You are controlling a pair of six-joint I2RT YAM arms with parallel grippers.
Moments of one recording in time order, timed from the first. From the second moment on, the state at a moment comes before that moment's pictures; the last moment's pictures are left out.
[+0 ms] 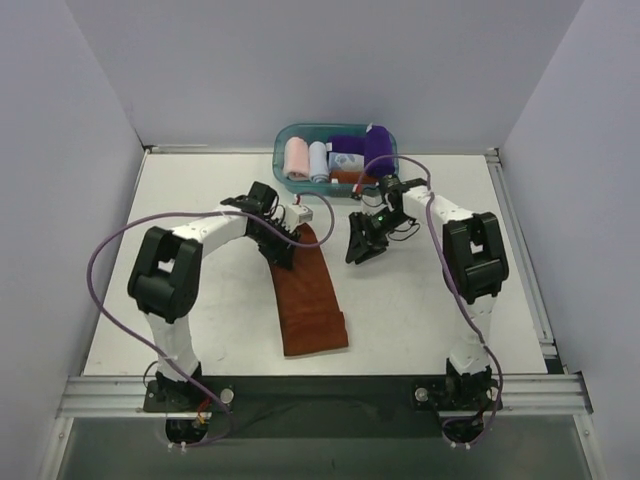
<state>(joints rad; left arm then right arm) -0.42 1.86 1.29 -0.62 0.50 0.34 0.34 2.07 1.52 -0.86 -0.73 0.00</state>
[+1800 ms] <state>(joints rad) -0.39 1.57 1.05 -0.66 0.76 0.40 0.55 2.32 1.80 -0.90 -0.64 -0.04</state>
